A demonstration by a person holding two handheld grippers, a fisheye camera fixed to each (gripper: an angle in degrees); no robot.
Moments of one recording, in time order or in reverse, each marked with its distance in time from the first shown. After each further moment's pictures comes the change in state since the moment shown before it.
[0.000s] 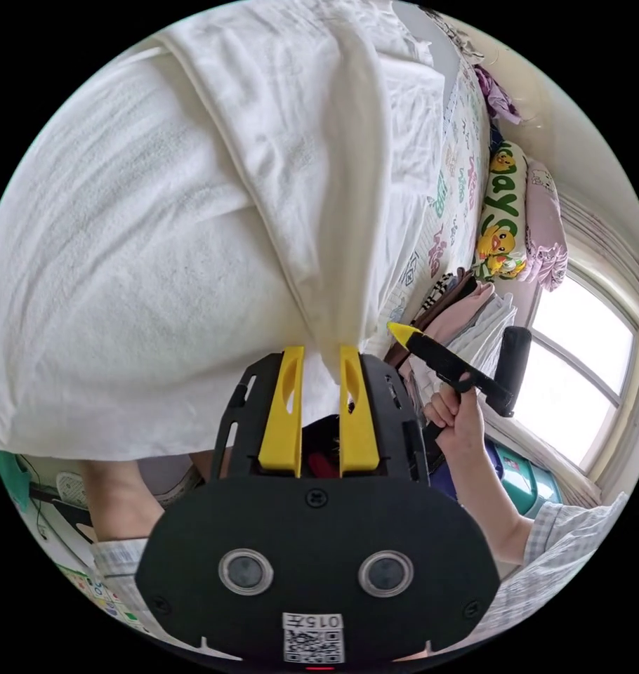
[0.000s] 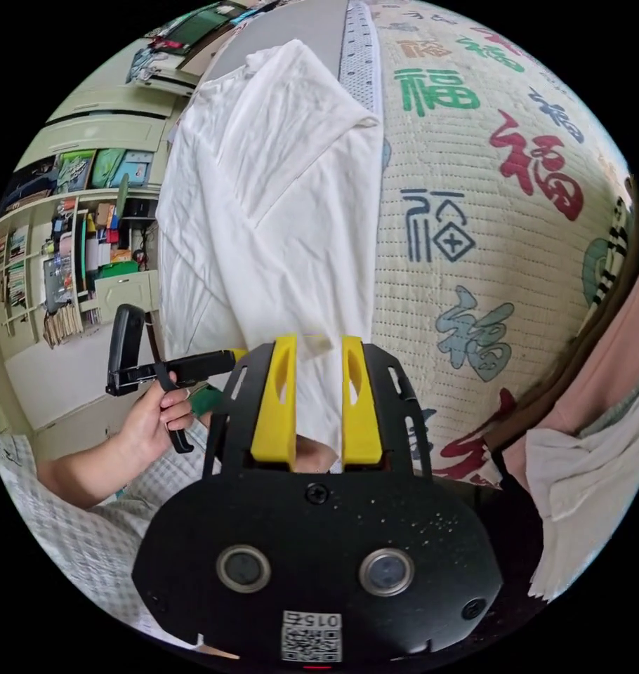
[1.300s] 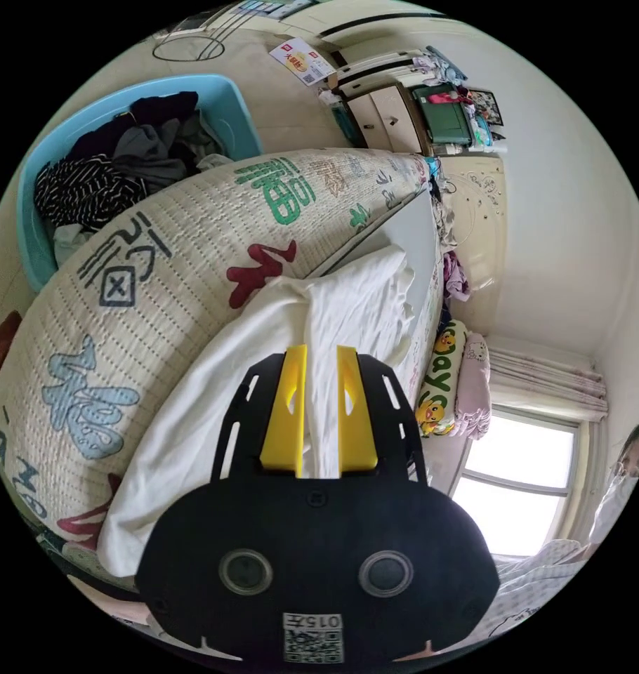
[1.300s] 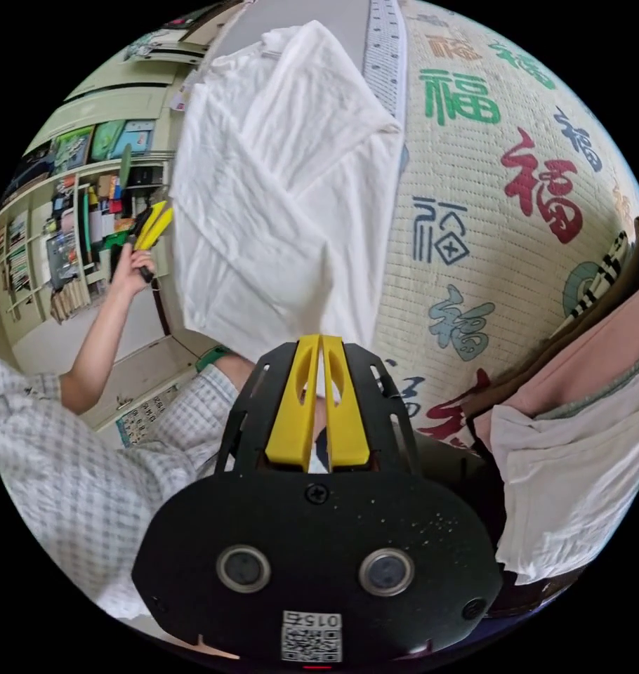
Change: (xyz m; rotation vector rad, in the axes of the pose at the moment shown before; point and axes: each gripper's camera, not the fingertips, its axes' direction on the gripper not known) left arm -0.185 -0.081 -0.276 0.623 0.288 -0.193; right arm -0.054 -0.120 0.068 -0.141 -0.038 -0.027
